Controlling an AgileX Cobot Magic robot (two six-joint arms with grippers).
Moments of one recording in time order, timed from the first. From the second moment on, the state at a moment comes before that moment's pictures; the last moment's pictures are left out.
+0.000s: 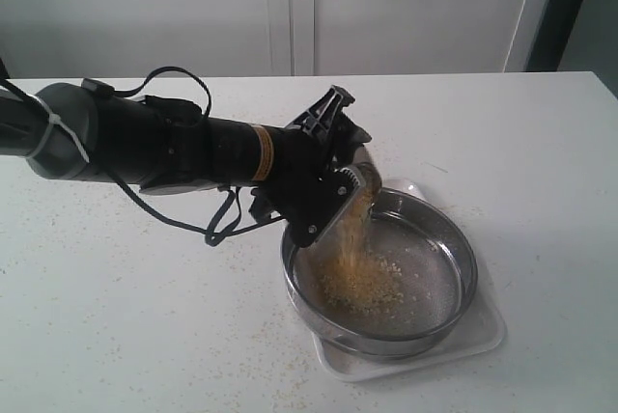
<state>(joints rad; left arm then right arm) -0.71 1.90 -1.17 0.95 -0.23 0.91 0.06 0.00 -0.01 -0.03 0.36 0.06</state>
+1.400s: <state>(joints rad) -0.75 1.91 -1.17 0.72 -0.29 1.53 0.06 0.00 -0.01 -0.03 0.36 0.06</state>
